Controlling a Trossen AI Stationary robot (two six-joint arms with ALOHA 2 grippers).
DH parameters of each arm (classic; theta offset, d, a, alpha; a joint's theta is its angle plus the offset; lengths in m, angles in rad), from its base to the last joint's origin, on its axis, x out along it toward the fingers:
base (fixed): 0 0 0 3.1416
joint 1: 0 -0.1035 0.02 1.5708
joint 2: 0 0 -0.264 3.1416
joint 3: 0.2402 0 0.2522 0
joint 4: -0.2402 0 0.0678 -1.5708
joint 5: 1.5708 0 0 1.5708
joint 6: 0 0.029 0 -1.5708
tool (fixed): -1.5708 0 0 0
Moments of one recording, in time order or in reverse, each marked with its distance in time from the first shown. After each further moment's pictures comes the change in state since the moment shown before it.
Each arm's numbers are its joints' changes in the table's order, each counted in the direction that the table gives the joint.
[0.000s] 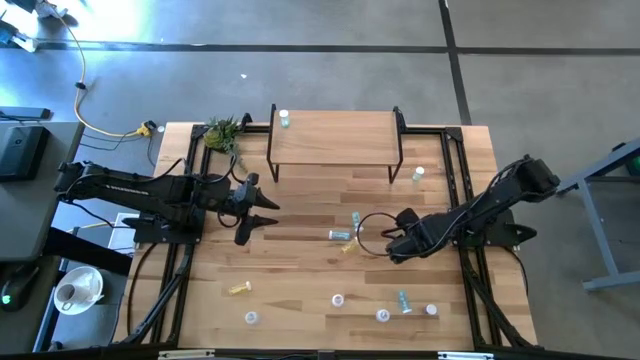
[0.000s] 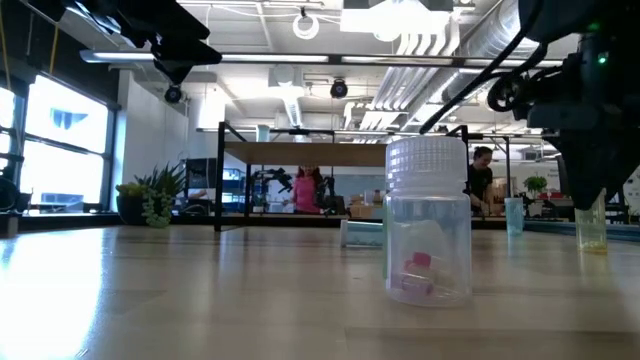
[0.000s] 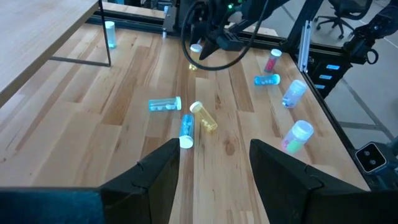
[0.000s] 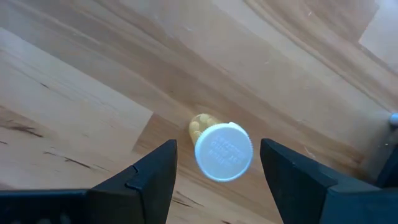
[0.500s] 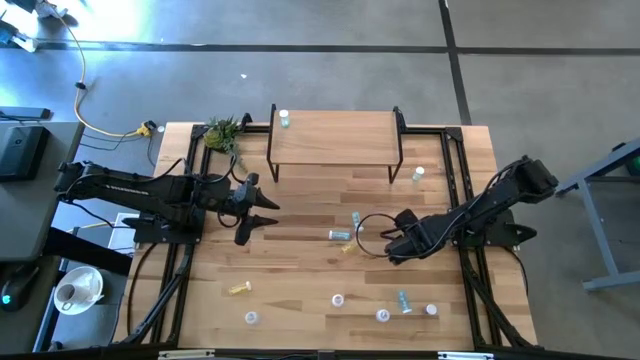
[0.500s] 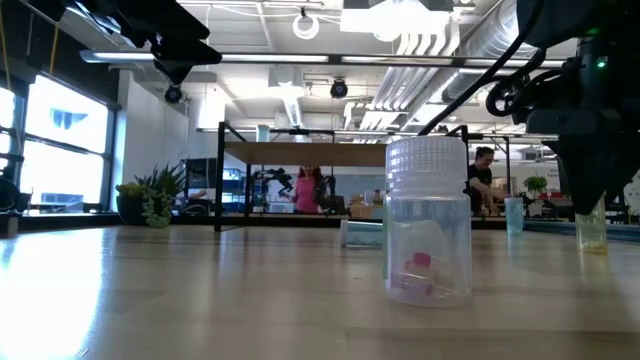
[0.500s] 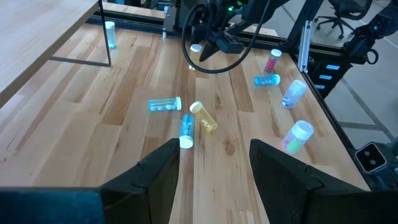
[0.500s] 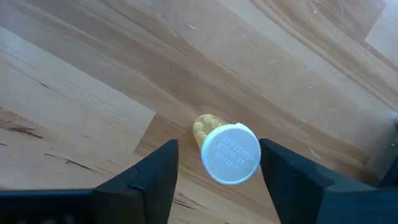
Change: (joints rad) left arm 0.000 0.000 0.000 0.000 0.000 0.000; right arm 0.000 0.013 0.000 0.012 -0.001 0.003
